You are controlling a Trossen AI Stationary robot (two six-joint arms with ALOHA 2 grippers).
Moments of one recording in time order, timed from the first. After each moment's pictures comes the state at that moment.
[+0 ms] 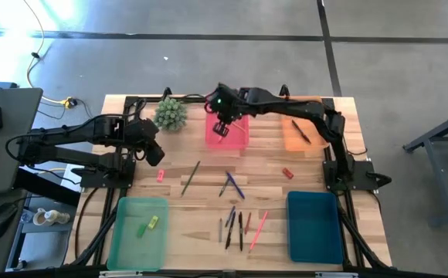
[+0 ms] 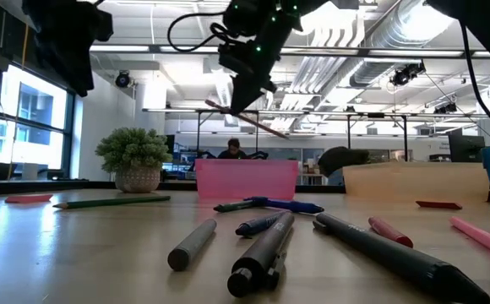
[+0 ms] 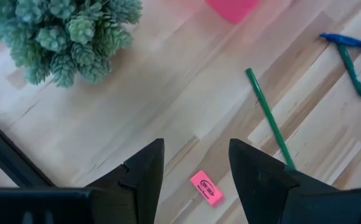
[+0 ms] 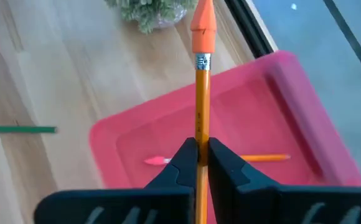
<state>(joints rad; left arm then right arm) 0.27 0.87 0.90 -1.16 -0.22 -0.59 -0.33 2.07 1.95 -0.85 0.11 -0.02</state>
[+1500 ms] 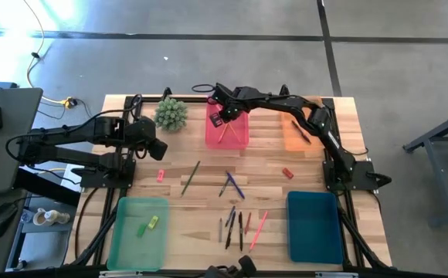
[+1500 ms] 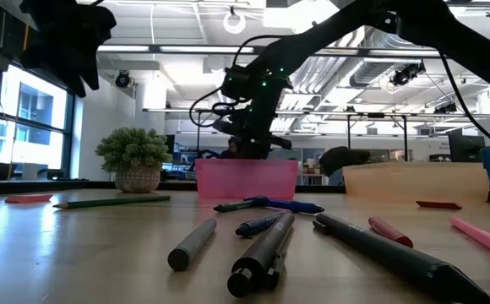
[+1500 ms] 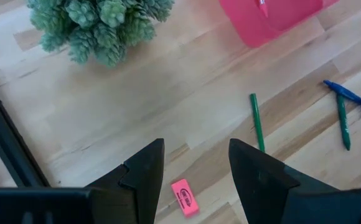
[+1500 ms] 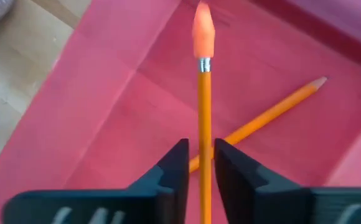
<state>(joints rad) 0.27 0.88 0.90 -1.16 -0.25 -0.84 -0.46 2.29 1.95 -0.82 0.05 0.52</state>
